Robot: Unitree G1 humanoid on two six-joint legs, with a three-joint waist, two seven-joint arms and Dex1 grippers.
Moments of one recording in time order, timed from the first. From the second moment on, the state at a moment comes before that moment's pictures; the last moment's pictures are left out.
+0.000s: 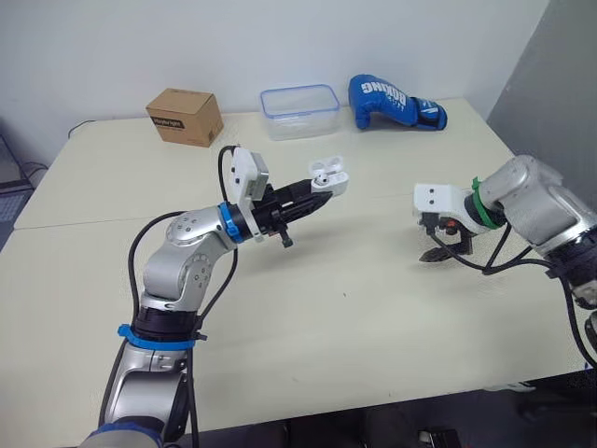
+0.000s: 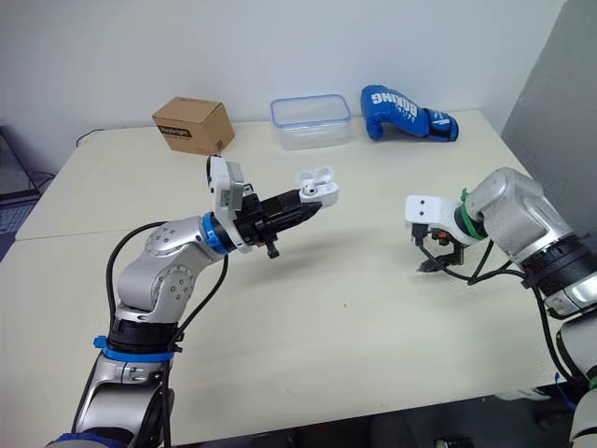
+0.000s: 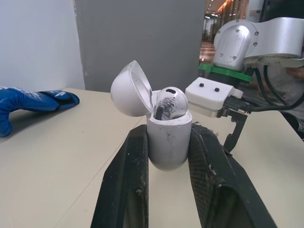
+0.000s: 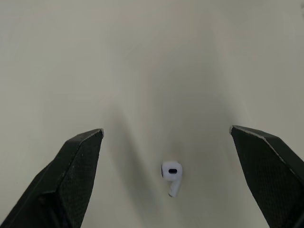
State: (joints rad) left arm -0.61 0.39 0.01 -0.05 -0.51 0.39 -0.93; right arm -1.08 -0.91 0.70 0.35 -0.13 0.47 1.35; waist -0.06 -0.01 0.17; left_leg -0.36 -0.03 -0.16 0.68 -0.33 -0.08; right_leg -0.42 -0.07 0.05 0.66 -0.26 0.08
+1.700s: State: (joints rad) left arm -0.58 0.39 0.01 -0.09 -0.51 0.39 -0.88; right arm -1.15 -0.70 0.61 0.80 -0.45 0.23 1.48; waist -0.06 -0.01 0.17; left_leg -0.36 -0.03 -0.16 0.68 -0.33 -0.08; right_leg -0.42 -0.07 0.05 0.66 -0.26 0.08
